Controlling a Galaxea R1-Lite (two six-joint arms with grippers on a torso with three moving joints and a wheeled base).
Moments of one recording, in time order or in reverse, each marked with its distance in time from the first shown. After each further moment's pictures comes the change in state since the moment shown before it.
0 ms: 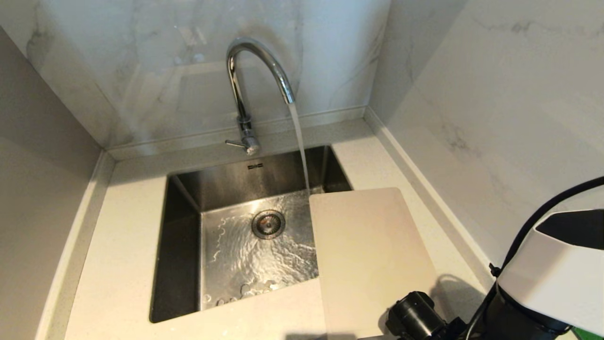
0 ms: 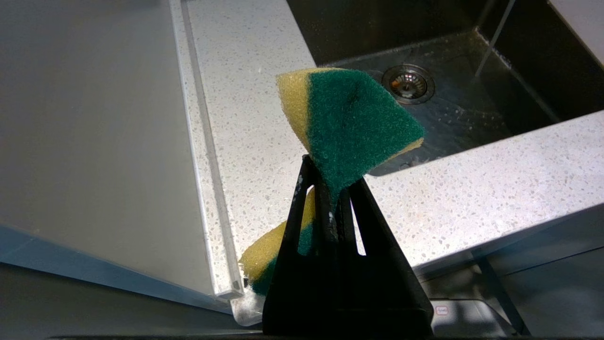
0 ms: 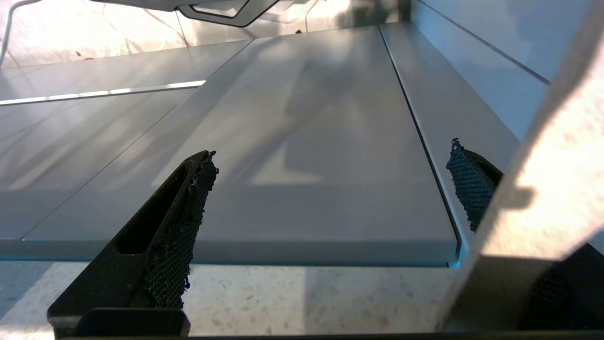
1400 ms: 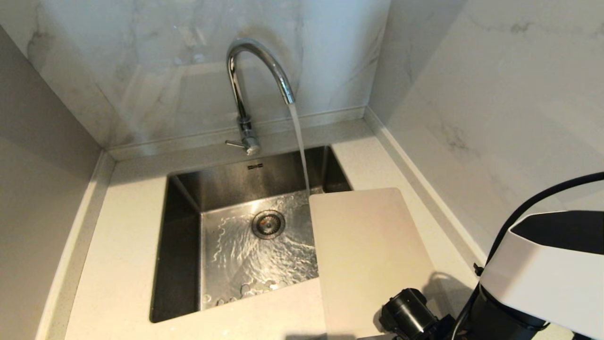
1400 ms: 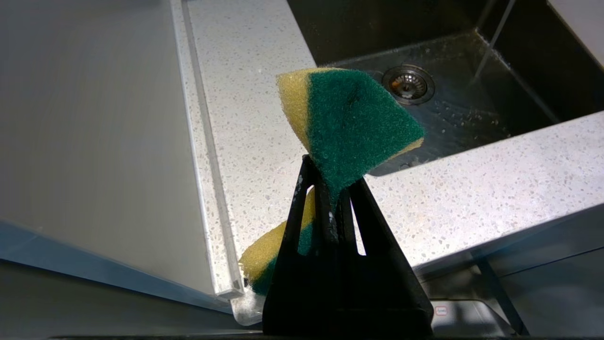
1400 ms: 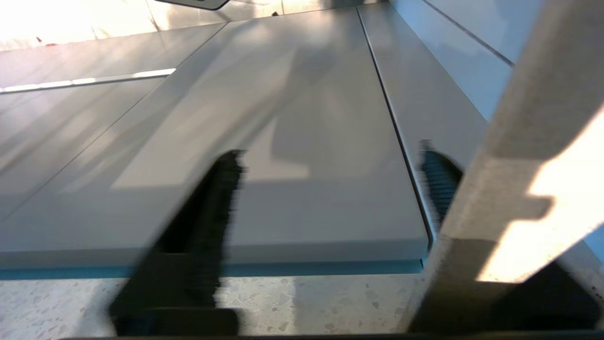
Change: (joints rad) left arm 0.001 0.000 0.000 0.000 0.000 -0.002; right arm 0.004 0.060 -0.021 -0.052 -0.055 0.002
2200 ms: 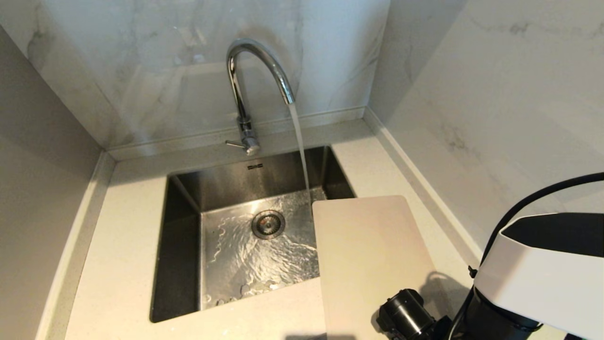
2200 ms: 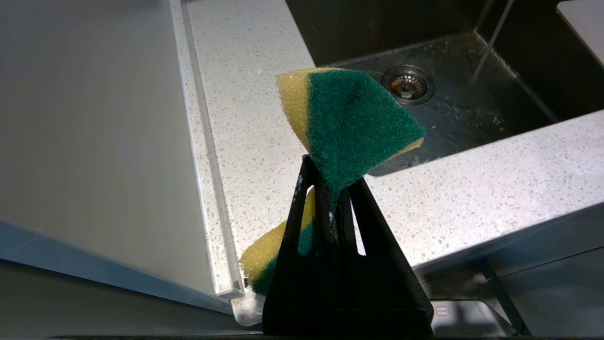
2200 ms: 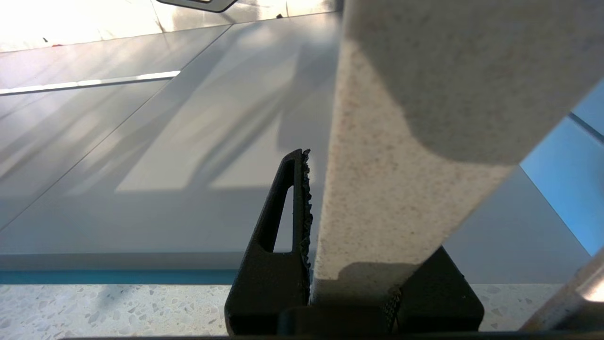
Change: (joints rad) left arm -0.001 0.000 0.000 -0.001 0.000 0.005; right arm 0.002 0.021 0.004 -0.051 0.000 -0.006
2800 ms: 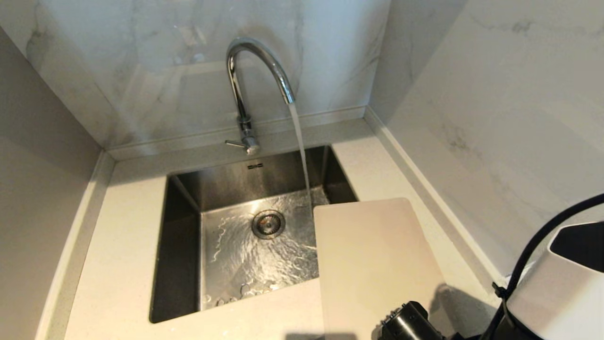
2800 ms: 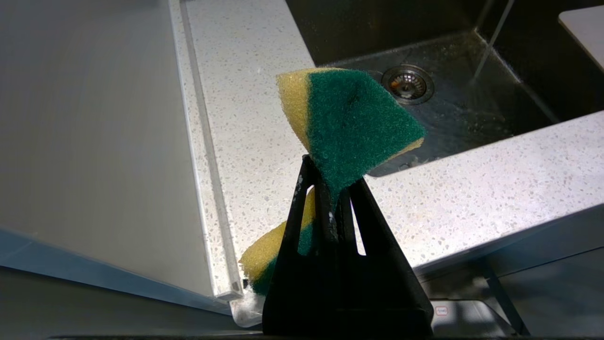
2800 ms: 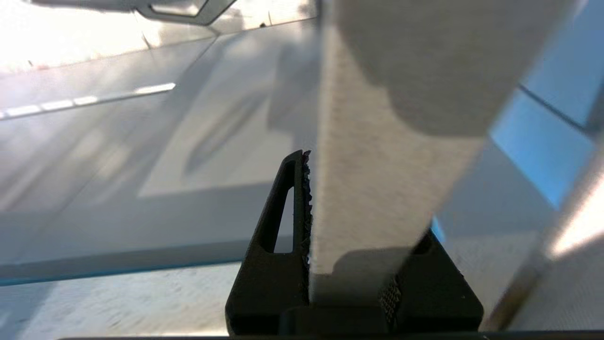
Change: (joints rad) left arm 0.000 0.000 0.000 0.001 0.000 -0.003; right arm 0.106 -0.140 0.079 0.005 -0.065 0.134
